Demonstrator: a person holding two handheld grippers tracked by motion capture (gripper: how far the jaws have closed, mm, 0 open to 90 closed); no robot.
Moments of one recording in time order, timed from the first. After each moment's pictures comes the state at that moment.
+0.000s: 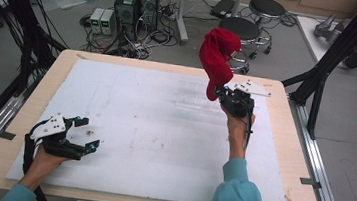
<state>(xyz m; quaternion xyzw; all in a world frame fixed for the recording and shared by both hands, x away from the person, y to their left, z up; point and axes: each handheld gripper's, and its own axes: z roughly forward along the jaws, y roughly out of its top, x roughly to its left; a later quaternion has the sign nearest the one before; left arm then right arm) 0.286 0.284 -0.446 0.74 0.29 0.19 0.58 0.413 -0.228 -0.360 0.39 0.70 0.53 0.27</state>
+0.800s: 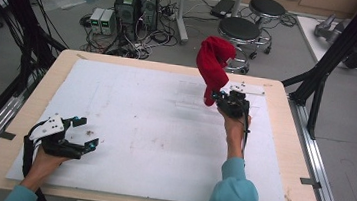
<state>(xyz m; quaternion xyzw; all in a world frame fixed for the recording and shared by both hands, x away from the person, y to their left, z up) 0.285 0.286 -0.448 0.73 0.30 0.20 0.58 0.424 -0.227 -0.379 0.40 0.72 0.51 0.24</state>
